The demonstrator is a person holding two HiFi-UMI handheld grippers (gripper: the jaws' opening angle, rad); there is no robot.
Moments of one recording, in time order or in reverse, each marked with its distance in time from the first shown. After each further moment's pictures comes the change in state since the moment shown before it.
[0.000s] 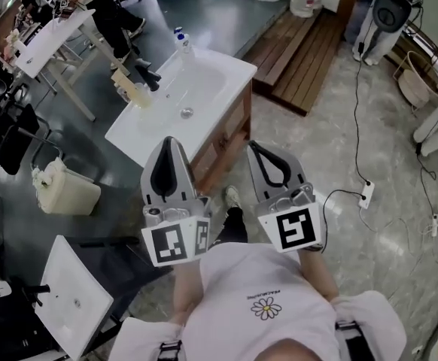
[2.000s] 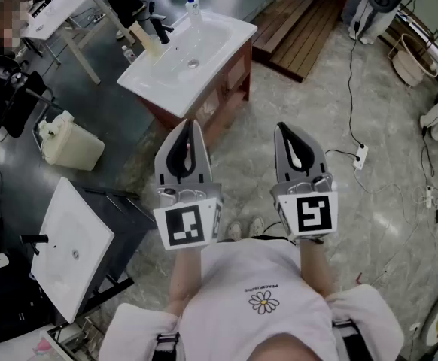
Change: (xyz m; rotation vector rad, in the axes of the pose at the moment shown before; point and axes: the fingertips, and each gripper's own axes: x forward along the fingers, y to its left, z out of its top) left arm -0.198 -0.040 0.074 0.054 0.121 -0.077; right arm -0.188 0.086 0.064 0.097 0.168 -0.186
